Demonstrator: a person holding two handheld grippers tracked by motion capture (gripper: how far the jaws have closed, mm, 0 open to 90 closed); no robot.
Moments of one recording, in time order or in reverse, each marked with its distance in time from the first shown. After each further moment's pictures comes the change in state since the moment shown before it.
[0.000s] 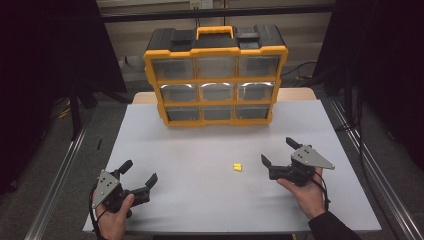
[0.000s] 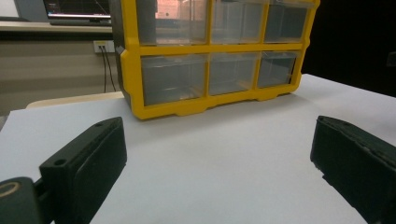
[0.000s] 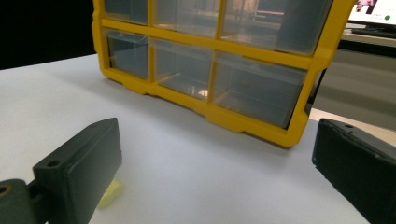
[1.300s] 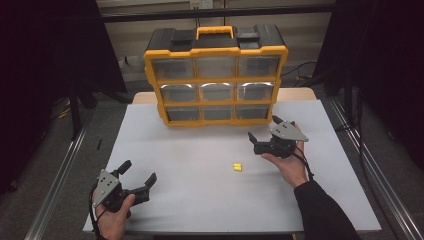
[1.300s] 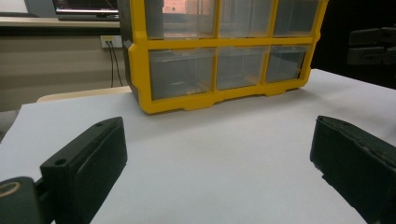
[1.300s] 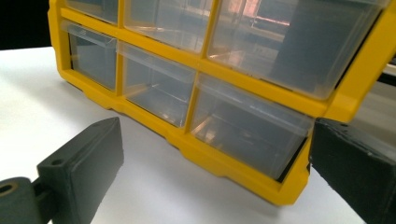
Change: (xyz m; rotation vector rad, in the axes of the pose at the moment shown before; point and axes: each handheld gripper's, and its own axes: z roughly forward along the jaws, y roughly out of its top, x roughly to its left) left arm 0.002 -0.001 0.000 0.025 0.030 0.010; right arm -0.010 0.024 0.075 0.017 -0.046 -0.115
